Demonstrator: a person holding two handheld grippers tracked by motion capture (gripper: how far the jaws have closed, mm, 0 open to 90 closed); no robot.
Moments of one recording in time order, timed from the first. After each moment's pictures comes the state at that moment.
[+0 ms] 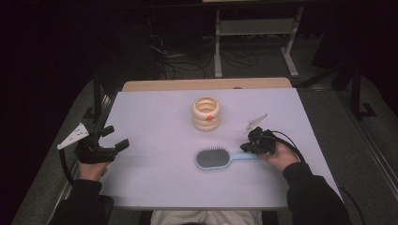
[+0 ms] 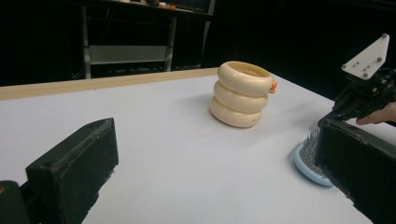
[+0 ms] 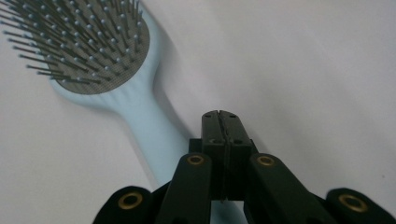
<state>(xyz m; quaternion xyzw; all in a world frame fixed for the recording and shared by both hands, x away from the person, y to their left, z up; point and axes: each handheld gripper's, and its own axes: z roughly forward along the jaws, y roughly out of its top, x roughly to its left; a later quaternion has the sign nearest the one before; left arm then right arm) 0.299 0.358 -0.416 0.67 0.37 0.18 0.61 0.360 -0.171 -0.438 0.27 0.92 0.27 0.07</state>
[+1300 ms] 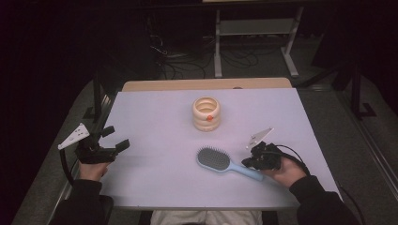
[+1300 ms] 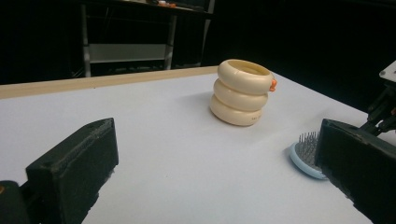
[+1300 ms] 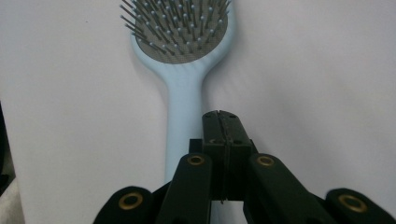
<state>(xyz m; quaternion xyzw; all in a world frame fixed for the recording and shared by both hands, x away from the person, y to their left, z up) 0.298 0.357 -0.416 0.68 0.37 0.18 0.61 0.309 -0.170 -0.429 0.24 0.93 0.27 0.05</state>
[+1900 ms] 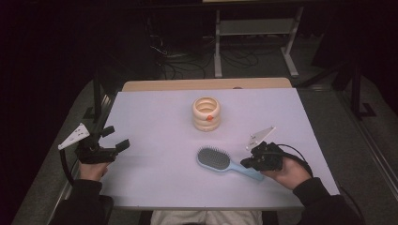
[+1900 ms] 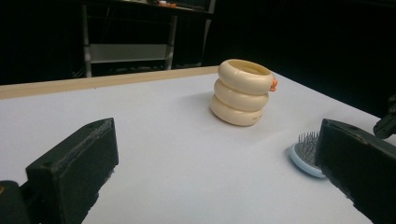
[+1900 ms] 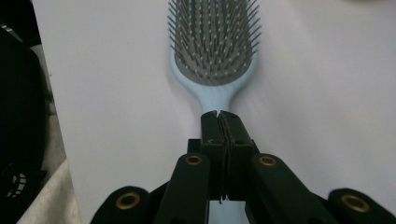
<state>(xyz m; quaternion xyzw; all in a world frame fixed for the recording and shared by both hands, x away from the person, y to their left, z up) 0.298 0.357 -0.416 0.68 0.37 0.18 0.61 0.294 -0.164 -0.402 0.22 0.93 0.28 0.05</state>
